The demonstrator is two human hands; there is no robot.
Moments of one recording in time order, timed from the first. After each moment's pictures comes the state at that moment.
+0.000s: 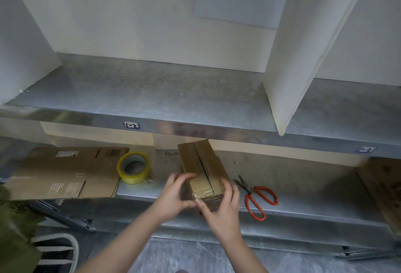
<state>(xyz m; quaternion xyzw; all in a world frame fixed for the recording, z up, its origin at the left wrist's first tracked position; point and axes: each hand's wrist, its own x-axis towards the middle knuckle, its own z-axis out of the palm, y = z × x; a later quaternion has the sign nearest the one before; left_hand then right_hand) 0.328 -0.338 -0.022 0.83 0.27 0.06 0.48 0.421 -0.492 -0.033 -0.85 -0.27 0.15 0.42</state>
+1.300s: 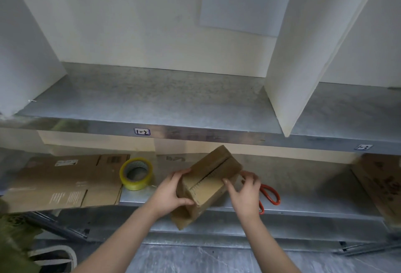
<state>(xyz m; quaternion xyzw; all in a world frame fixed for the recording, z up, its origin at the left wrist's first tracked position) 0.322 -0.293 -0.027 0.88 0.25 0.03 0.41 0.474 -0.481 -0.016 -0.88 -0.18 0.09 0.44</state>
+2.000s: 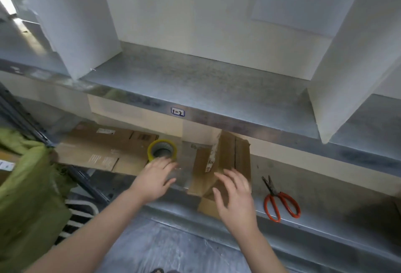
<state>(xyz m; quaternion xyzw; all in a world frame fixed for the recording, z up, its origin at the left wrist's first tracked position) 0.242 -0.267 -0.020 0.95 0.28 0.01 0.09 0.415 -0.475 0.006 -0.79 -0.51 0.00 0.33</state>
